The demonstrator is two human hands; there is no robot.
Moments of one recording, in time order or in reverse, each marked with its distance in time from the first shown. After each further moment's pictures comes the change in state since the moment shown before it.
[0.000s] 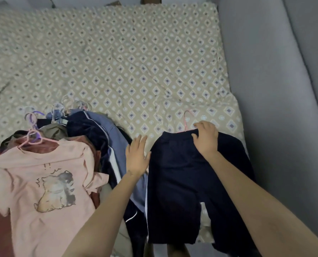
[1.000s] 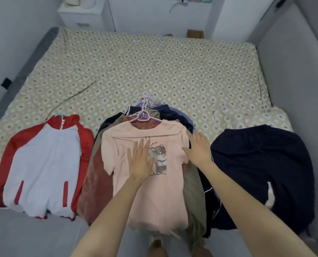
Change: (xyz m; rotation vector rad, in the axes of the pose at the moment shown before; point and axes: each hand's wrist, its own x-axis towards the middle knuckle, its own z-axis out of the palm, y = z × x) left_hand -0.198 -0.300 -0.214 0.082 0.060 -0.057; right_hand -0.211 -0.379 0.078 -0.167 -0.112 -0.197
